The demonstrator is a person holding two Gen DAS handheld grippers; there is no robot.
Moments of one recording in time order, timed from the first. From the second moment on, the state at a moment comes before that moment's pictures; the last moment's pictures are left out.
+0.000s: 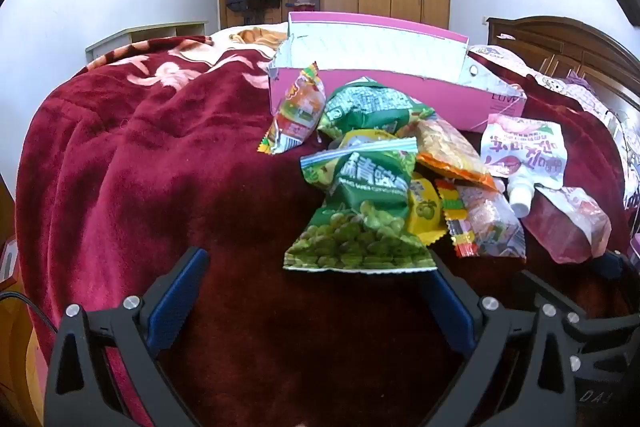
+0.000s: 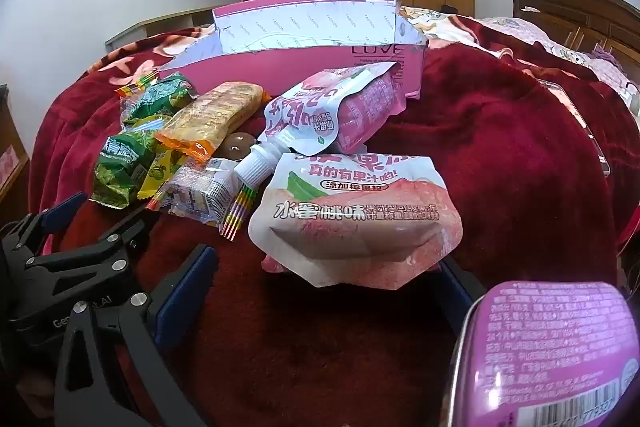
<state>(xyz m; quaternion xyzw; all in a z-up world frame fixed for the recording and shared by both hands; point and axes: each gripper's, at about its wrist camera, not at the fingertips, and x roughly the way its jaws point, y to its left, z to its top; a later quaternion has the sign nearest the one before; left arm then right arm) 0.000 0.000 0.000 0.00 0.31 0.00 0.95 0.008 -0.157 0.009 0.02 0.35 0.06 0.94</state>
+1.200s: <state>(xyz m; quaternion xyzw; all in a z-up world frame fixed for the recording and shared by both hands) 0.000 0.000 0.000 0.00 0.31 0.00 0.95 0.007 -0.156 0.009 0.02 0.34 0.06 0.94</state>
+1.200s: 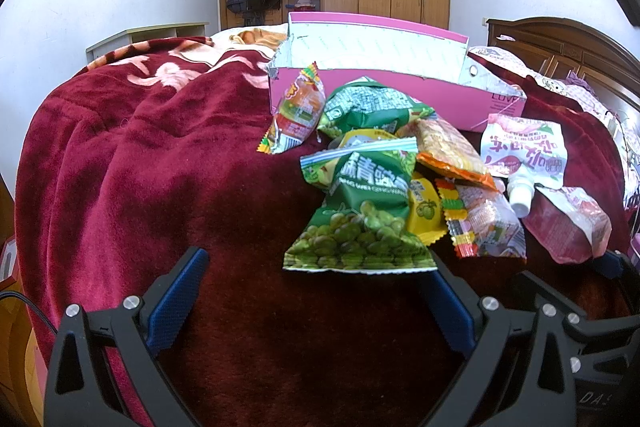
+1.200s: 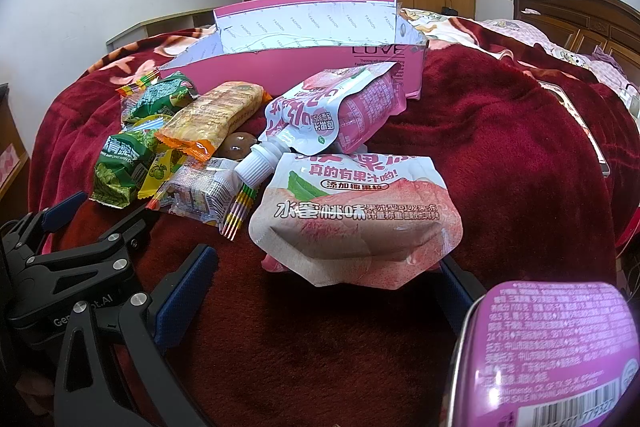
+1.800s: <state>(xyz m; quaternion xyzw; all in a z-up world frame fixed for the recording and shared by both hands) -0.001 0.000 0.003 0.00 0.30 0.00 0.95 0.007 -0.153 0.008 0.02 0.34 0.06 0.94</state>
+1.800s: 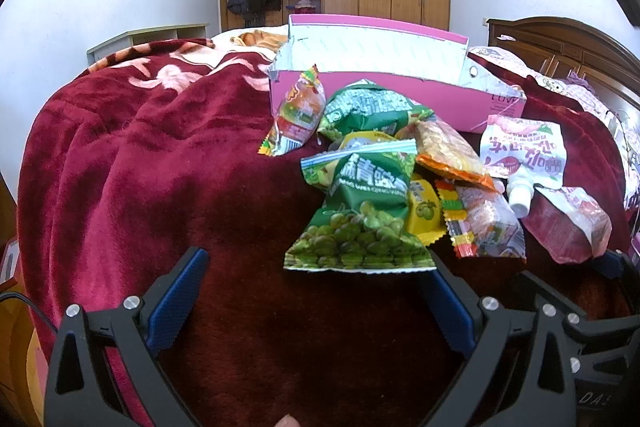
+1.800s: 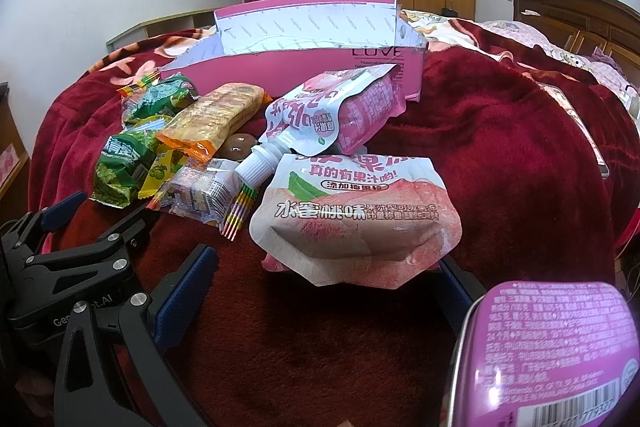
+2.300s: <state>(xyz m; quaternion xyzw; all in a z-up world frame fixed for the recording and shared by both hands) -0.007 0.006 0.021 0.01 0.31 -0.04 0.95 0.002 -0.163 0.026 0.03 0.33 0.07 0.94</state>
